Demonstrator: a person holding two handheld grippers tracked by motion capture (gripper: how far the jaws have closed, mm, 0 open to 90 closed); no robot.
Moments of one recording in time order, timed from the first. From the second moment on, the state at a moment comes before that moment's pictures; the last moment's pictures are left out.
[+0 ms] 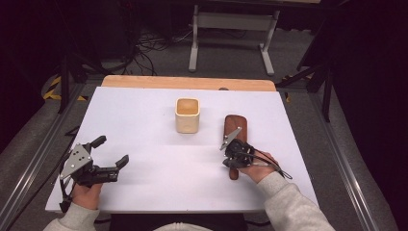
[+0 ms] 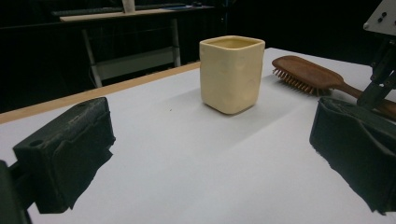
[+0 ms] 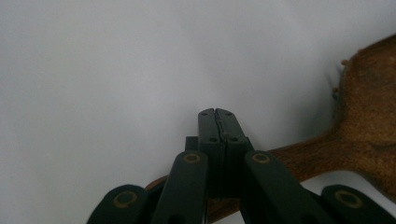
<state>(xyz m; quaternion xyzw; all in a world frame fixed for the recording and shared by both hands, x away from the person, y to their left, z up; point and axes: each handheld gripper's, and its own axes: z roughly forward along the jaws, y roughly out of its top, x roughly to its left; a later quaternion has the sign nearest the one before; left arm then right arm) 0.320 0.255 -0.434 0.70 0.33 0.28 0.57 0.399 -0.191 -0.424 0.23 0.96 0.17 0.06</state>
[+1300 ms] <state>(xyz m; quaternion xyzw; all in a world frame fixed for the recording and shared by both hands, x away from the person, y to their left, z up) 0.321 0.256 -0.435 0.70 0.33 0.28 0.57 0.401 -0.248 -0.415 0.29 0.93 0.17 0.11</state>
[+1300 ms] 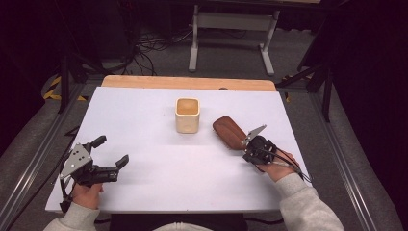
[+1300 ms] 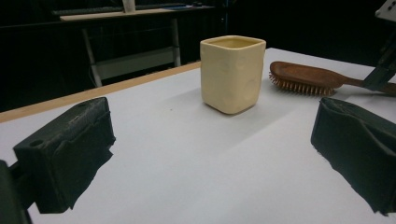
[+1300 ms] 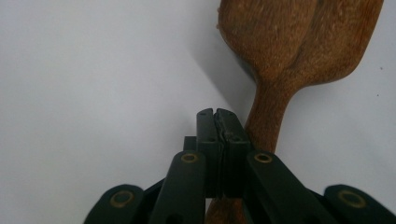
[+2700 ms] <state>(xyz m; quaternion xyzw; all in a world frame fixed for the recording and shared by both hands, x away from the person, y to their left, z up) 0.321 0.255 -0.435 0.70 0.32 0.28 0.57 0.435 -0.241 -0.422 0.43 0.88 0.17 0.12</state>
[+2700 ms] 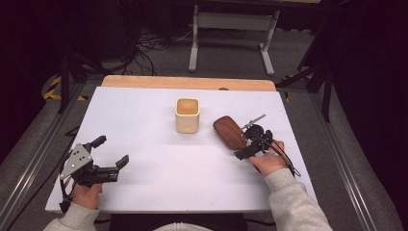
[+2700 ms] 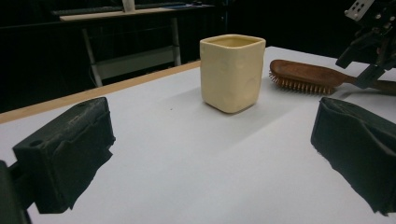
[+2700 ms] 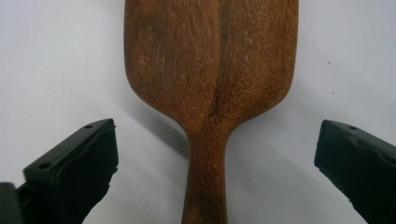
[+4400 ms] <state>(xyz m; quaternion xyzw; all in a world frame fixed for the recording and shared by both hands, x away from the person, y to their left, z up) 0.322 0.253 -0.437 0.71 0.32 0.27 0.57 0.441 -0.236 -0.431 0.46 0.87 0.15 0.09</state>
